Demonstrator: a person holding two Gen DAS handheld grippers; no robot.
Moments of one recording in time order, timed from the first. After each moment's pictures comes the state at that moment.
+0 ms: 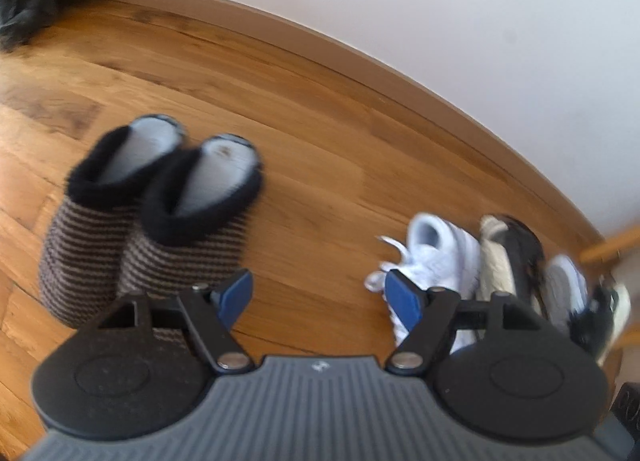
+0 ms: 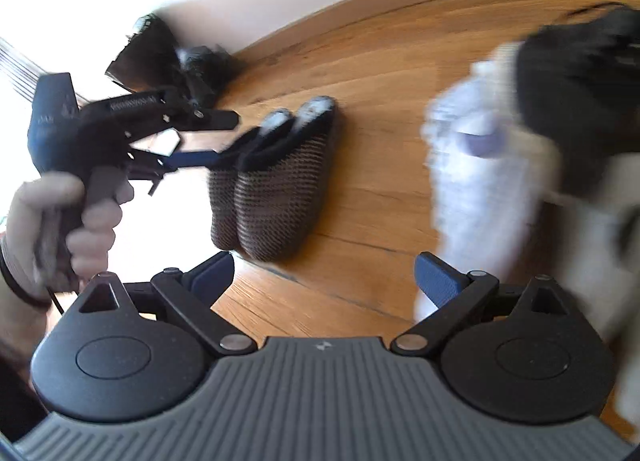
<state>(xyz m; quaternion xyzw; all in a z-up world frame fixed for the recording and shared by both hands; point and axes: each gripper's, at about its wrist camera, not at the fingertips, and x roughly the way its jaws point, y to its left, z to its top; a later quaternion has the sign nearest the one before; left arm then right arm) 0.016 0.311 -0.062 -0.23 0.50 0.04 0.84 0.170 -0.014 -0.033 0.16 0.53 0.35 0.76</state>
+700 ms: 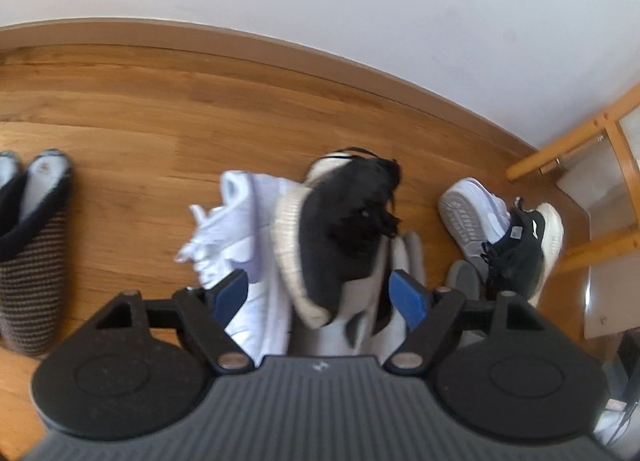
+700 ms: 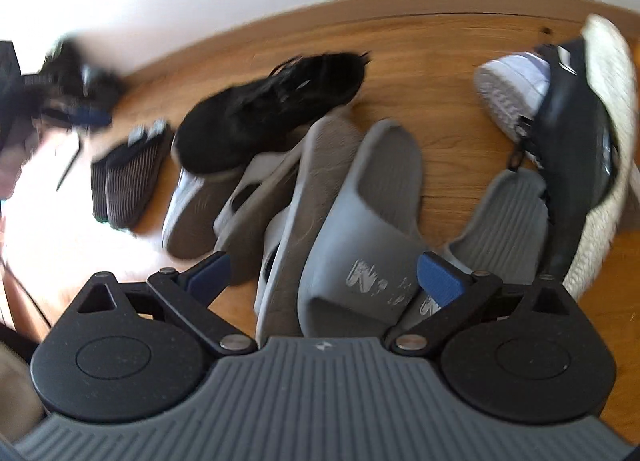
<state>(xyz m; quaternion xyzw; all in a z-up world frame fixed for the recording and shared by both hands) 0.079 0.141 -0.040 -0.17 0.54 -0.08 0.82 0.157 -0.267 0.002 0.10 0.53 0.23 0.81</state>
